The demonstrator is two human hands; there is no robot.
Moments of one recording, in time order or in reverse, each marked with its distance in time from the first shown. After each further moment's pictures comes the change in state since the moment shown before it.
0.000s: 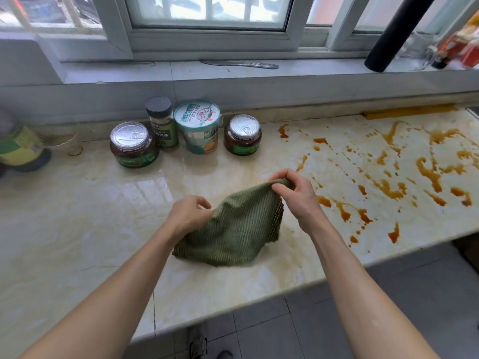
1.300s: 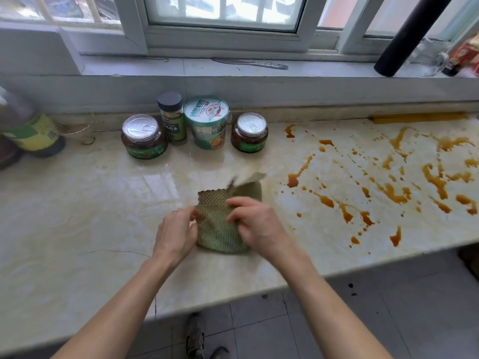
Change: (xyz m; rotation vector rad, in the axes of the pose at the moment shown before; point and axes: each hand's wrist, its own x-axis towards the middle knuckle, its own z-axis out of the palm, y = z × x) left_hand -0.049 -0.039 0.026 0.130 0.405 0.175; right_hand -0.061 -0.001 0.055 -0.551 -0.300 -0.563
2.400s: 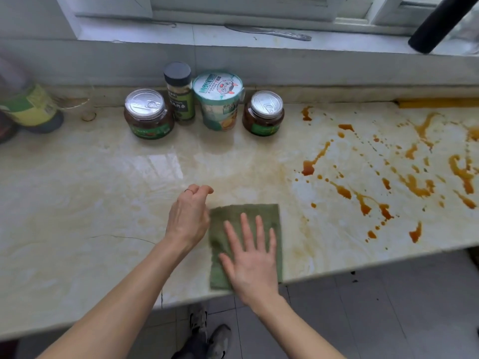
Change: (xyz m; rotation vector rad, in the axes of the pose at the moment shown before) left_hand 0.018 -0.007 0.017 0.069 0.011 0.080; right_hand -0.076 0.027 0.122 -0.561 -0.118 0.270
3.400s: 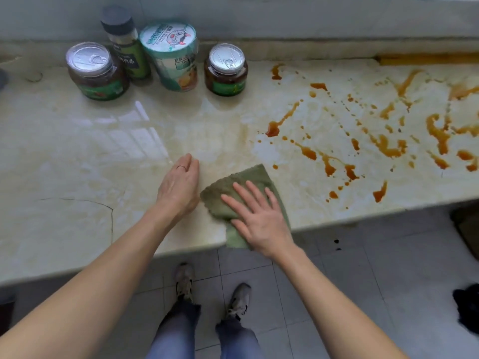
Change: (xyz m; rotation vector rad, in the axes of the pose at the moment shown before) left_hand -0.016 0.062 0.047 0.190 -0.257 -0.026; right_hand -0.017 0.129 -0.017 0.028 -0.005 -0.257
